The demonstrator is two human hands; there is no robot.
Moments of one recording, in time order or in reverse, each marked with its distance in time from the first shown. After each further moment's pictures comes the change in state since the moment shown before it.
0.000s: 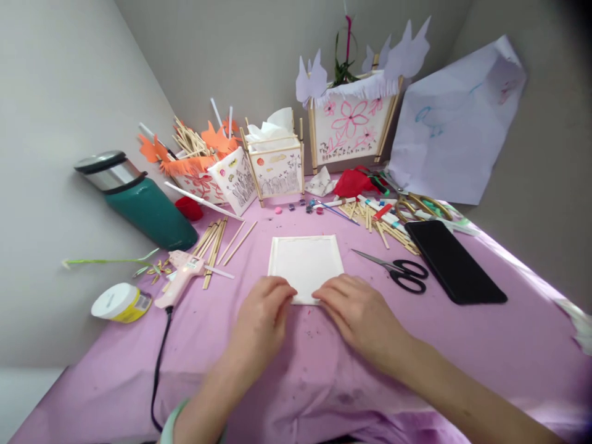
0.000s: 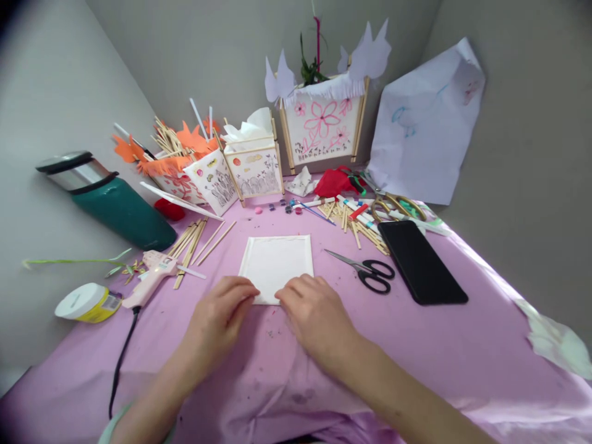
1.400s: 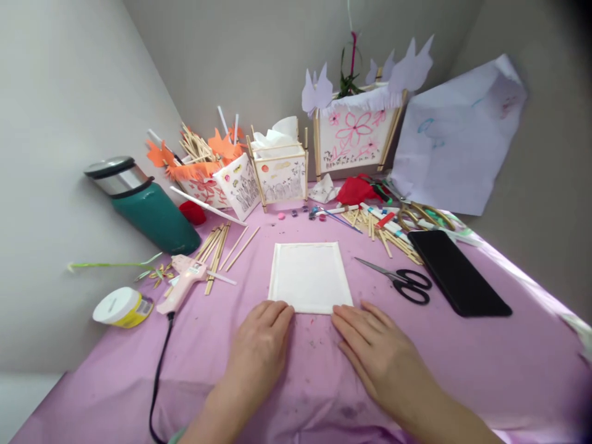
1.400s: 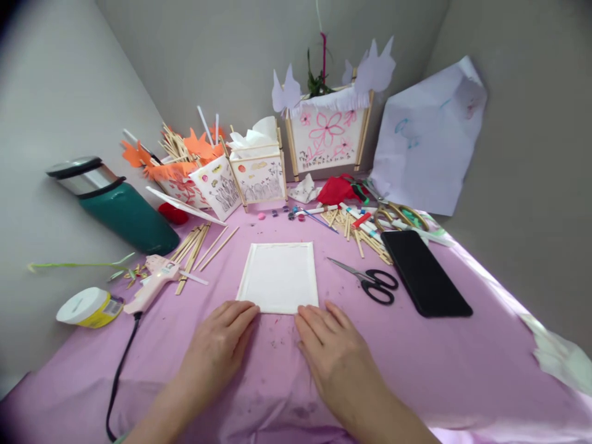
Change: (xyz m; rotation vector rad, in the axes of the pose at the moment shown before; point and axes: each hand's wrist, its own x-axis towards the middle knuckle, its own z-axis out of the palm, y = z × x) left_hand -0.024 -0.009 0.004 0.233 -0.104 0.059; right_hand -0.047 -0.001 0.006 -0.211 0.135 -0.135
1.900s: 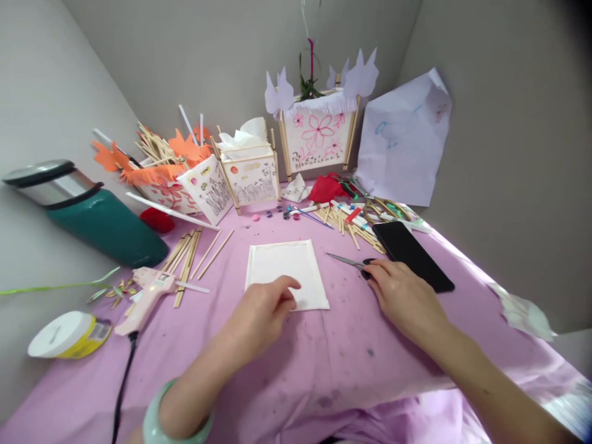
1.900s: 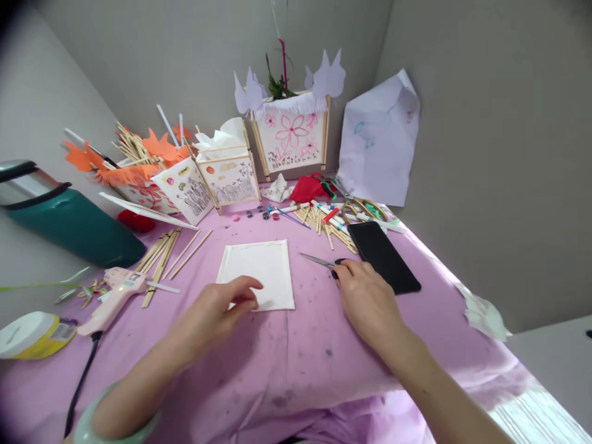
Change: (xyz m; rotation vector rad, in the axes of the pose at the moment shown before) left_hand 0.067 0.021 -0.020 -0.468 -0.289 -0.127; right_hand -0.008 0.082 -0.034 -0.397 -0.204 0.502
